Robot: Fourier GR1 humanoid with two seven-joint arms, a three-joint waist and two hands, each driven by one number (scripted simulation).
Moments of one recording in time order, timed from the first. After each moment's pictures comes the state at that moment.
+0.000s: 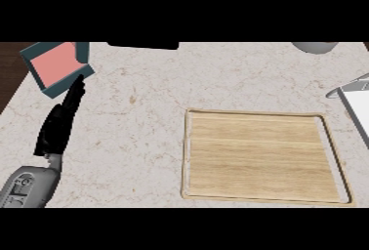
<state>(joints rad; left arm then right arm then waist) -0.22 0.37 -0.11 -1.41 -0.04 0.18 0.05 -1.25 -0.54 -0.44 -0.57 1.69 -0.24 1.16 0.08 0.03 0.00</state>
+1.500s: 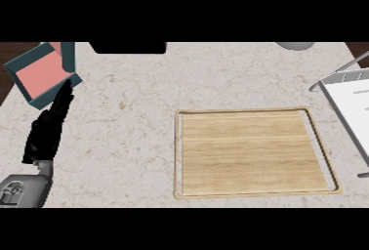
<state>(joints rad) -0.17 0.36 -0.04 -1.45 -0.06 0.18 0.08 -1.09 -0.66 -0.61 -0.44 1.65 -0.15 1.06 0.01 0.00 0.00</state>
